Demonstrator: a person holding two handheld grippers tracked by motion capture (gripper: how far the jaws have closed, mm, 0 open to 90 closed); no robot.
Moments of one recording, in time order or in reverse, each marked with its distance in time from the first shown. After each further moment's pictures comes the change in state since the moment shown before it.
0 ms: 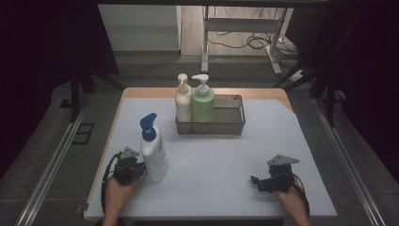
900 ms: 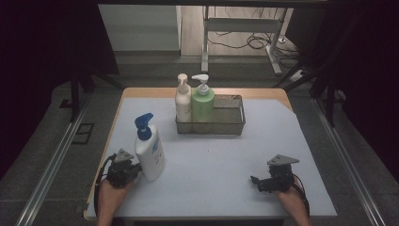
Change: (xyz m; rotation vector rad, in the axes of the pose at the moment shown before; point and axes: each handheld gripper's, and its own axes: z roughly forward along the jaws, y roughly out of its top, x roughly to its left) left arm 0.008 -0.007 -0.015 -0.004 0.033 0.035; right arm 0.000 0.000 0.000 -0.001 -0.001 0.001
